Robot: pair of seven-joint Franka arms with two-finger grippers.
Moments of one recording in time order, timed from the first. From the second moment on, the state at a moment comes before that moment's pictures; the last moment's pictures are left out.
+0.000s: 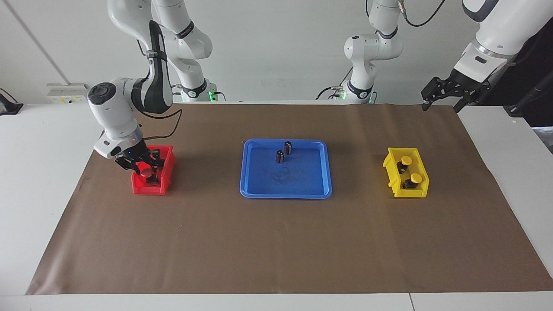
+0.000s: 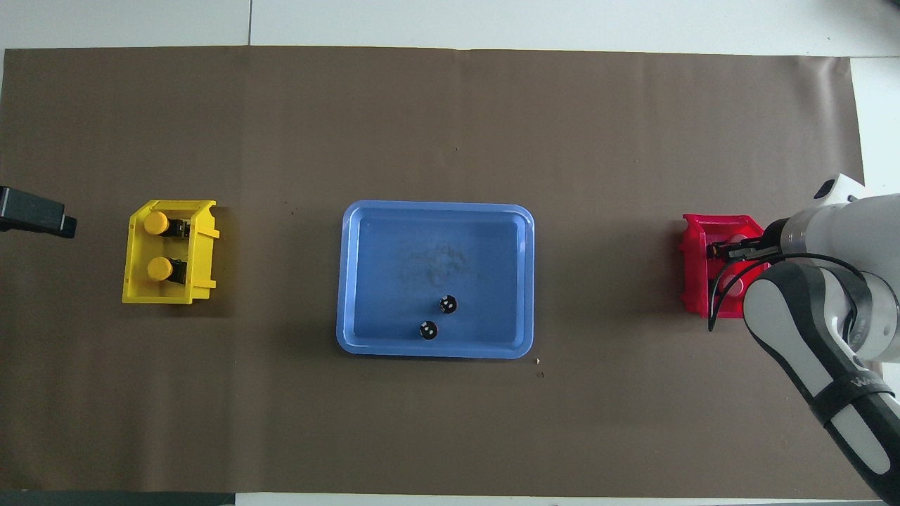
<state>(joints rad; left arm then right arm) -0.04 -0.04 -0.01 -1.55 -0.03 1.46 0.08 -0.09 0.03 -0.04 -2.27 -0.02 2.38 -0.29</state>
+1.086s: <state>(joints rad) 0.00 -0.12 -0.01 -1.79 0.00 1.68 0.08 0.32 0.13 -0.01 -1.61 -0.06 1.73 0.15</state>
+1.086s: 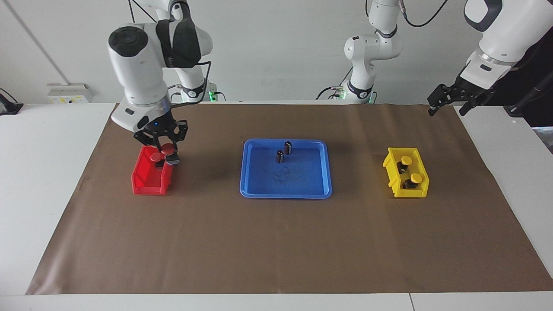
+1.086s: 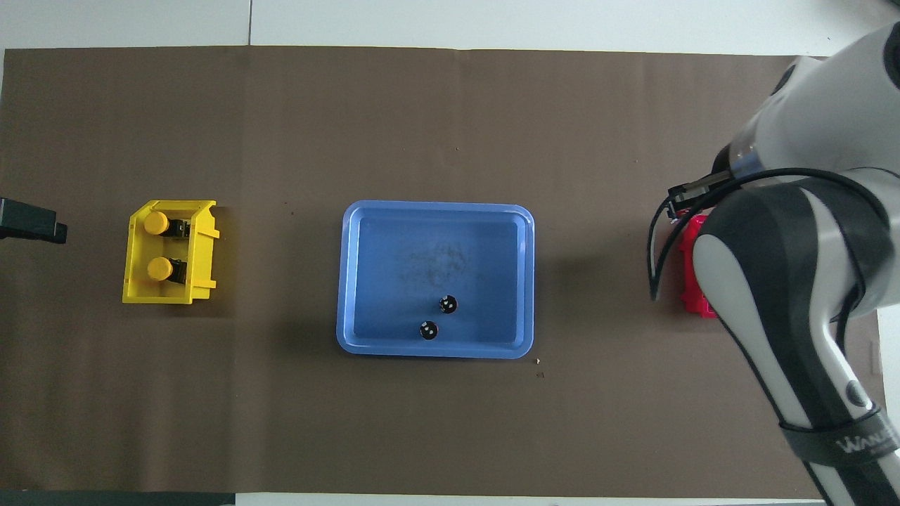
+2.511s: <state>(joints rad) 0.00 0.13 -0.02 -2.06 0.00 2.24 0.04 0.65 0.45 -0.01 -1.66 -0.03 2.13 0.78</state>
